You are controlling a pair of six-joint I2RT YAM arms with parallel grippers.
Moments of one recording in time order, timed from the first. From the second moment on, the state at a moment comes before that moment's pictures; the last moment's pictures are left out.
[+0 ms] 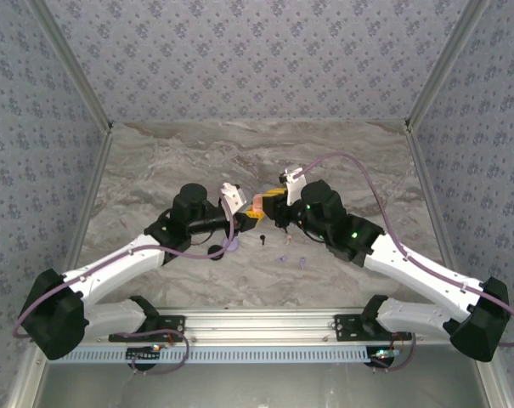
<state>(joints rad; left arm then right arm) -0.73 1.17 0.71 0.18 0.49 0.13 0.88 1.09 0.93 -0.18 0.08 0.35</state>
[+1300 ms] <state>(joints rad) -0.73 1.17 0.71 0.15 0.46 0.10 0.88 1.12 0.93 -0.17 0.10 0.41</state>
